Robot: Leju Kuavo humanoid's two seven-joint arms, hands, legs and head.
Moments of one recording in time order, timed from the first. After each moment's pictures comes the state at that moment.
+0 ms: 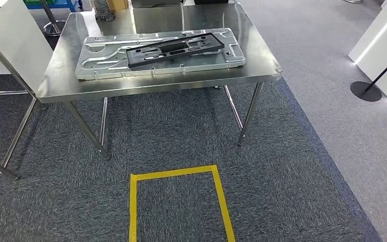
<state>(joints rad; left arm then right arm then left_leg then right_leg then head) -0.09 -0.07 1.26 -0.22 -0.97 -0.12 -0.31 -0.06 0.05 -0.85 -0.21 1.55 -0.44 -0.16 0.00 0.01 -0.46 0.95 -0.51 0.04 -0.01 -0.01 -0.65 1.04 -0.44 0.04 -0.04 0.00</state>
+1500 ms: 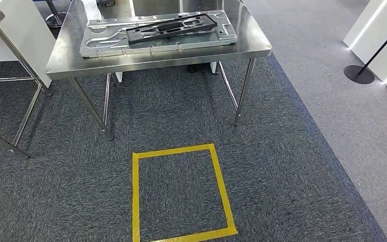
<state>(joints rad) -0.10 -0.08 1.25 -0.22 -0.96 -0.12 -0.29 -0.07 0.08 -0.90 -0.20 1.45 -0.16 0.00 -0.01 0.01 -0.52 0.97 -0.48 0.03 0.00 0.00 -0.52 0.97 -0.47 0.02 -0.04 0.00</state>
